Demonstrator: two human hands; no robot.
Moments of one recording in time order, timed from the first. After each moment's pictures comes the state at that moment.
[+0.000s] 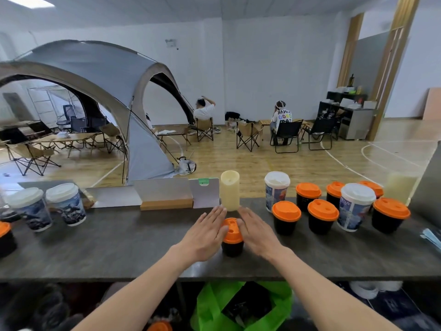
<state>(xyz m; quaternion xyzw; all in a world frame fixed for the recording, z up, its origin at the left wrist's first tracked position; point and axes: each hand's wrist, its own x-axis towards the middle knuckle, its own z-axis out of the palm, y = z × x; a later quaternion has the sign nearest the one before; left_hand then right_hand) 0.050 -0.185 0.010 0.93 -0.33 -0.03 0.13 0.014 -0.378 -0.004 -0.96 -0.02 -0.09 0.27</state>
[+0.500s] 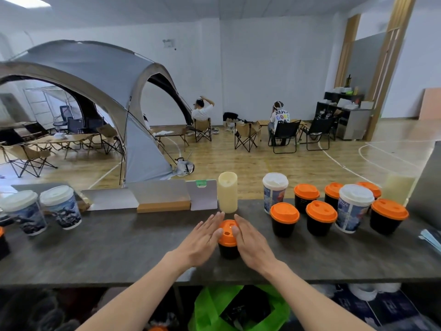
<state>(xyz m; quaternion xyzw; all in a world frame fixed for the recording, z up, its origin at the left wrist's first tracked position) 0.056 -0.178 -0.007 0.91 -0.32 -0.06 0.25 0.003 -0.365 -0.025 -0.93 0.01 -0.11 0.35</state>
